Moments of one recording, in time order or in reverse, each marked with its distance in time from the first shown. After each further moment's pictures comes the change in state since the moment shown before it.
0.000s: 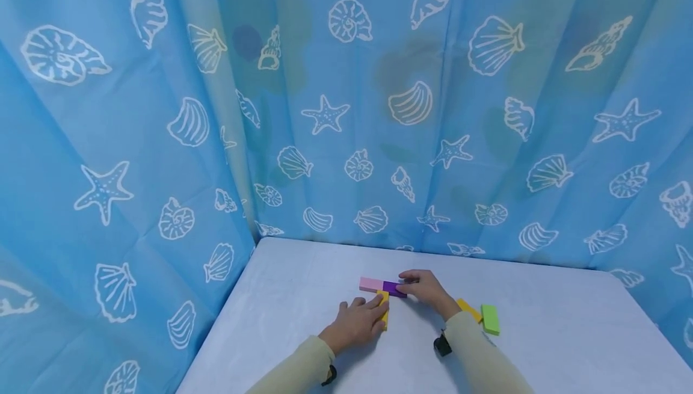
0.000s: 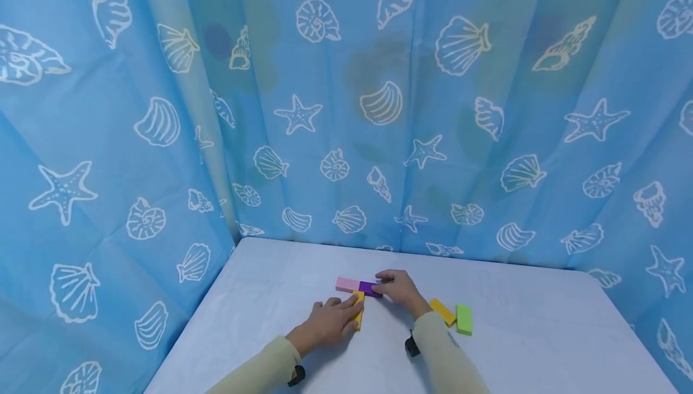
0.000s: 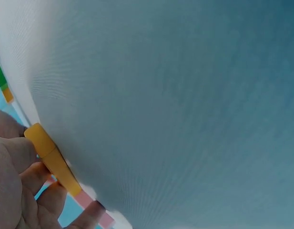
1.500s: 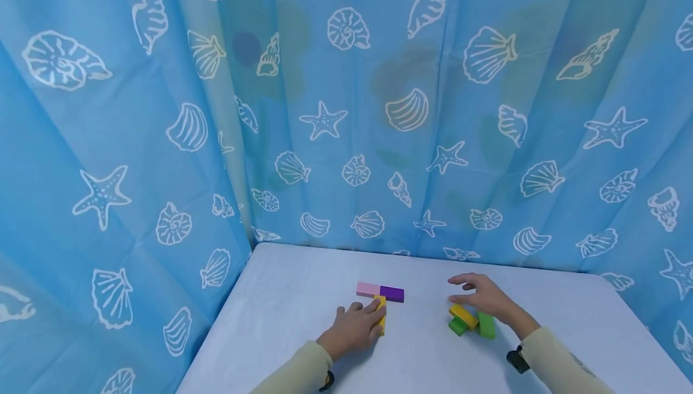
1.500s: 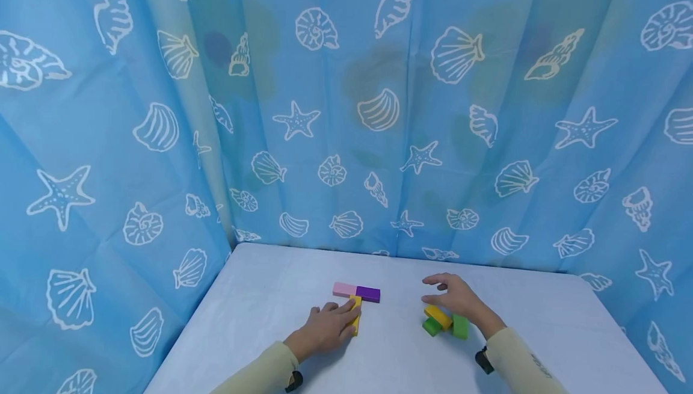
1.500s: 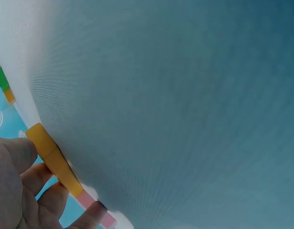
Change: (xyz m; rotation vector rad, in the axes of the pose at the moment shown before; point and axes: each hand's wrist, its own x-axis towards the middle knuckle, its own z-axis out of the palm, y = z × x) left_hand 0.000 0.001 0.005 -0.015 -0.005 0.002; right_hand -0.060 0.043 -0.116 -0.206 -0.029 -0.147
